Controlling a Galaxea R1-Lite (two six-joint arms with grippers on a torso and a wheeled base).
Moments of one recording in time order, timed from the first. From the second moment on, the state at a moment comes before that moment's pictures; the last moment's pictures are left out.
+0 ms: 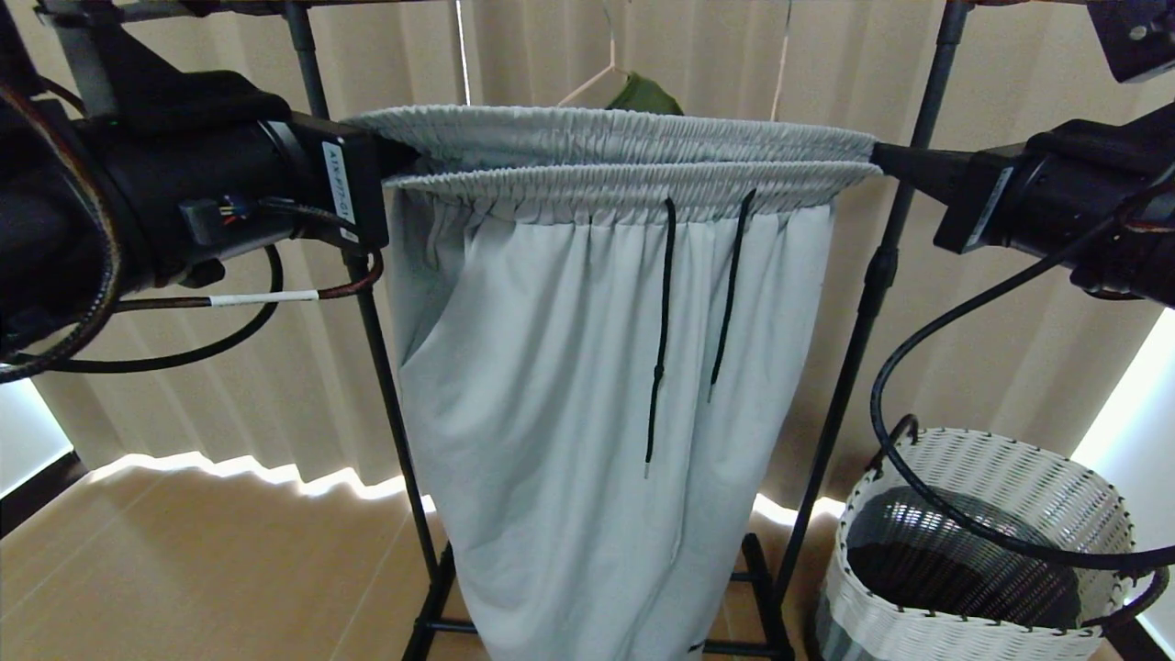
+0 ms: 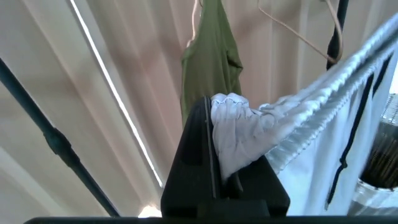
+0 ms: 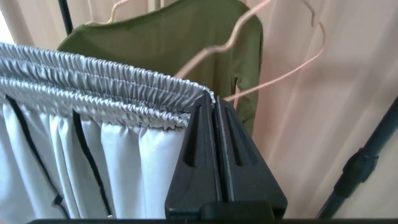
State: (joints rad) left arm -0.56 1.41 -1.15 -0.30 0.14 0.19; right arm 0.35 1.46 -1.06 -0.45 0.08 0.03
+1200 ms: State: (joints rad) left arm -0.52 1.45 -1.10 -0.30 0.21 0.21; right arm 0.37 1.32 -0.84 -0.45 0.09 0.00
